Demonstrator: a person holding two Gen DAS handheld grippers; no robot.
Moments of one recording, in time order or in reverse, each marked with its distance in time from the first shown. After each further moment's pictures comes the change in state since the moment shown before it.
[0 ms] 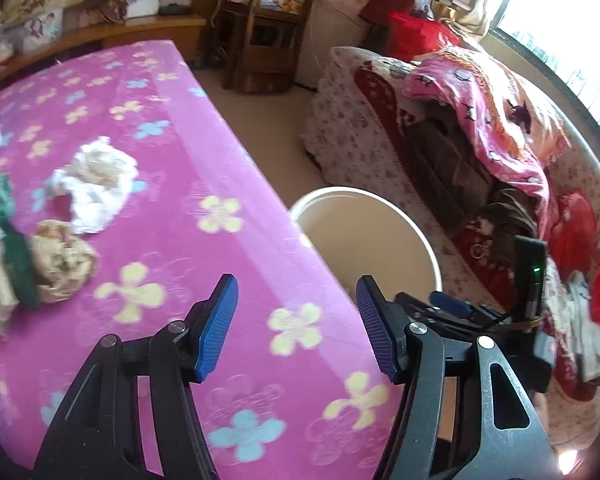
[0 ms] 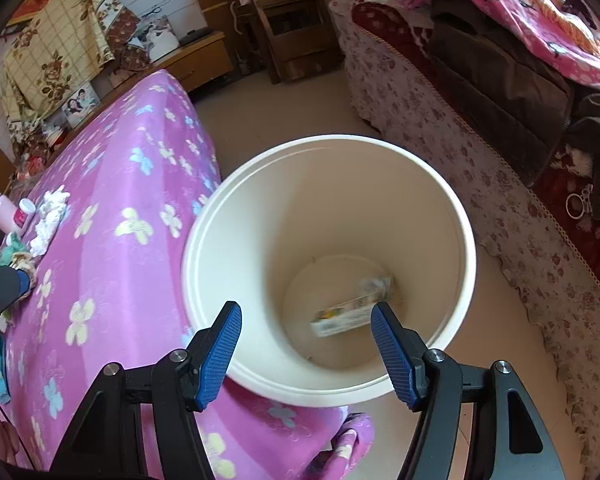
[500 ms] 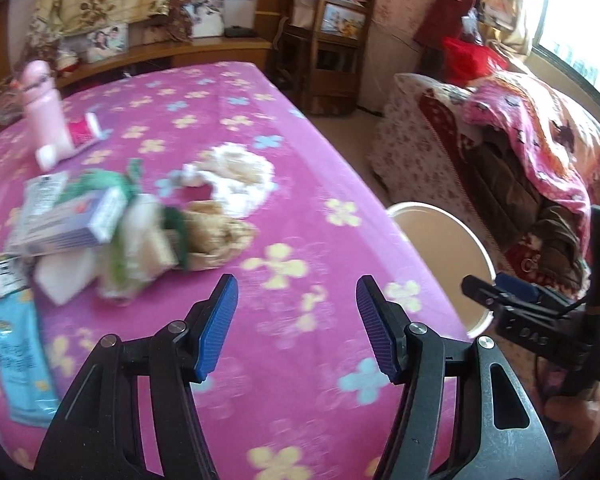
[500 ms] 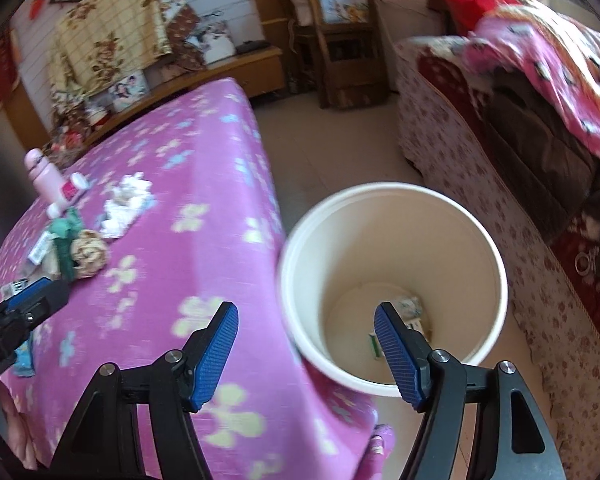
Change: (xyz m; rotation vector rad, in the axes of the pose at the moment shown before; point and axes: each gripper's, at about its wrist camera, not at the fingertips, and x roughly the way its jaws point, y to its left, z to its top) left arm -0.065 0.058 -0.031 -0.050 -0.094 0.223; right arm -0.051 0.086 -0.004 -0.158 -0.092 0.057
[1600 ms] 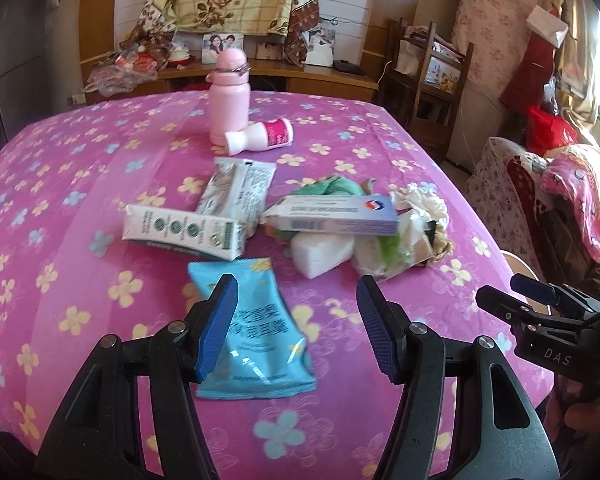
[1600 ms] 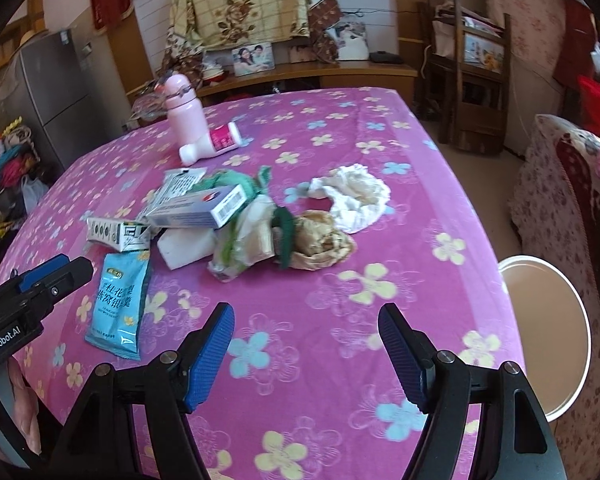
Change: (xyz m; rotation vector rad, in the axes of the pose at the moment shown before) left arm -0.101 0.162 -0.042 -0.203 -0.111 0.208; right arm -0.010 0.203 -0.015 -0.317 -0.012 0.205
